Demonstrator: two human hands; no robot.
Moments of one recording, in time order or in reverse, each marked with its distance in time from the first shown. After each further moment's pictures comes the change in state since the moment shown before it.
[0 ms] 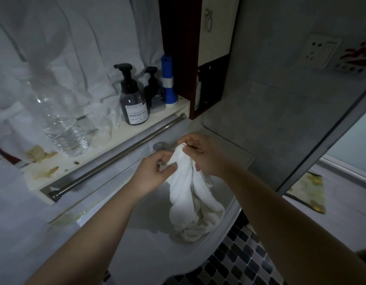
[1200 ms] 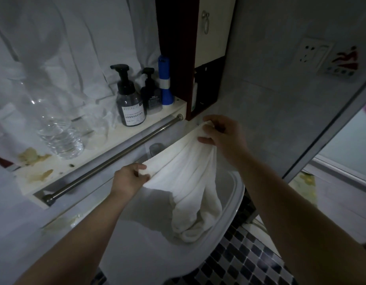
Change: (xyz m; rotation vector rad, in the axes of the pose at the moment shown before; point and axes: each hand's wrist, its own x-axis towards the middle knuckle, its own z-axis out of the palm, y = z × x) left_hand 0.002 -0.070 -0.016 0.234 0.172 -0.407; right_hand 0.013 0.010 -0.040 0.537 0.360 0.075
